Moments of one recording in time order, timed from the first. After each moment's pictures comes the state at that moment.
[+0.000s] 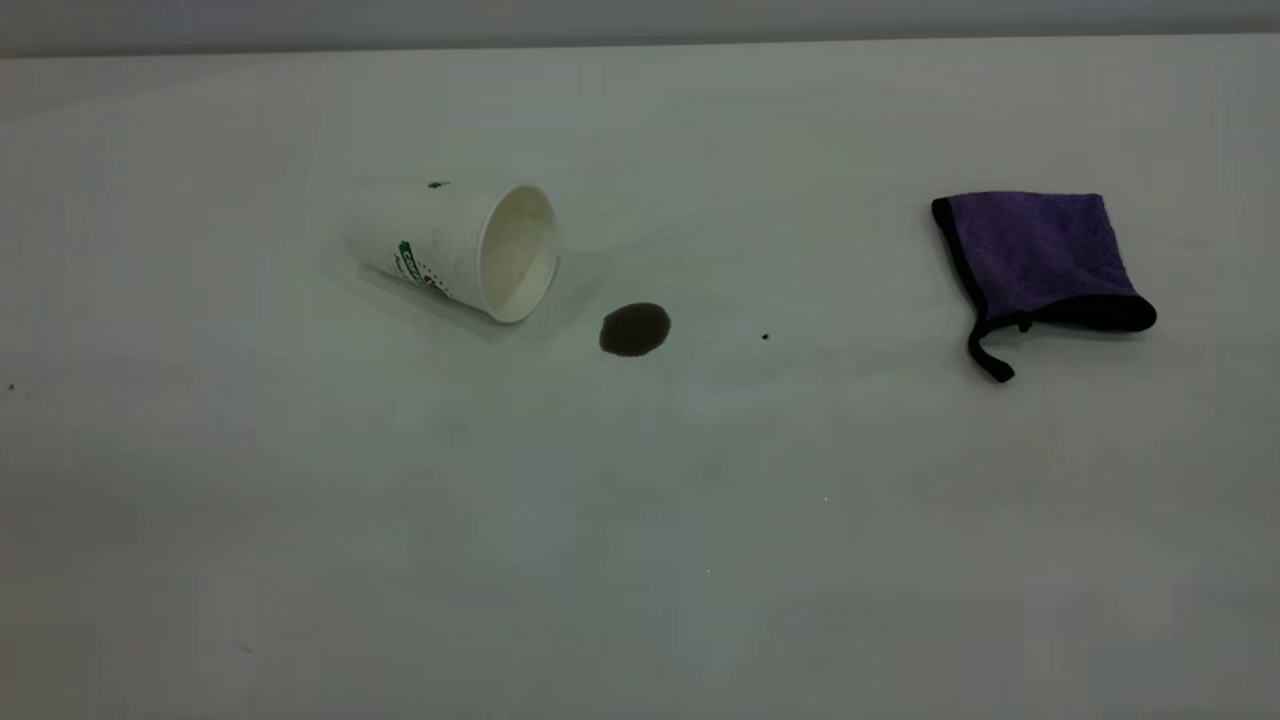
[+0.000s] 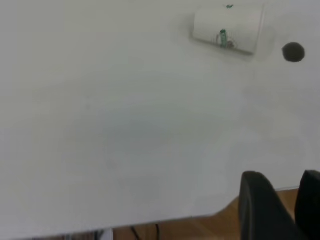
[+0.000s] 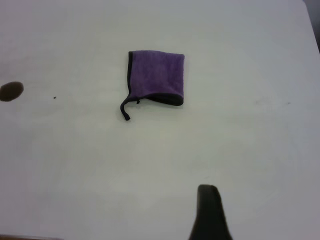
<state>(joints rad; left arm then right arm) -0.03 0.10 -0.55 -0.07 1.12 0.06 0.01 -0.02 -0.47 0.02 1.14 -0.03</state>
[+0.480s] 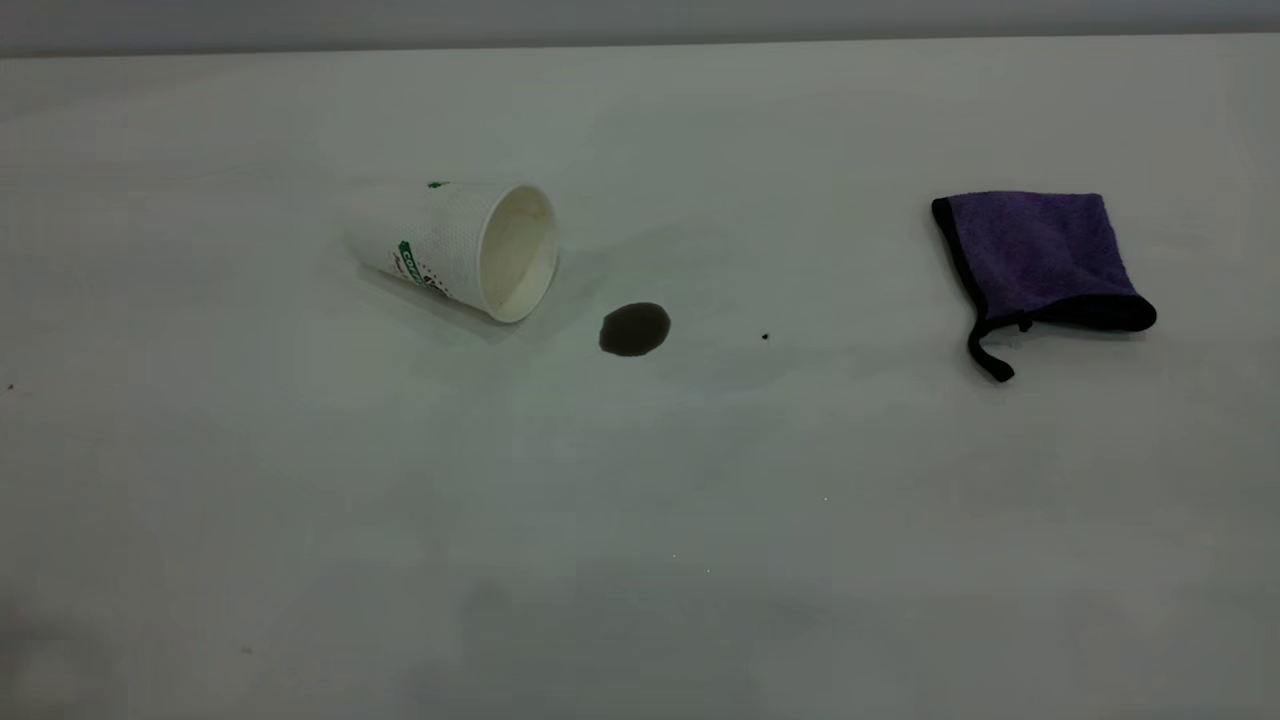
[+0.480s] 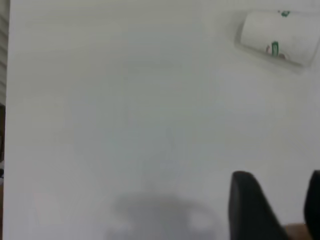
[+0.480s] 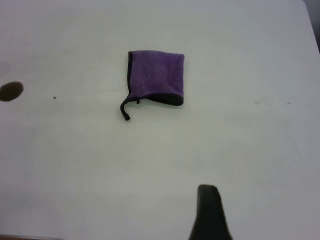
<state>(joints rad) -0.03 0.78 -0.79 0.02 0.85 0.07 0.01 -0.02 -0.47 0.02 1.14 -0.03</state>
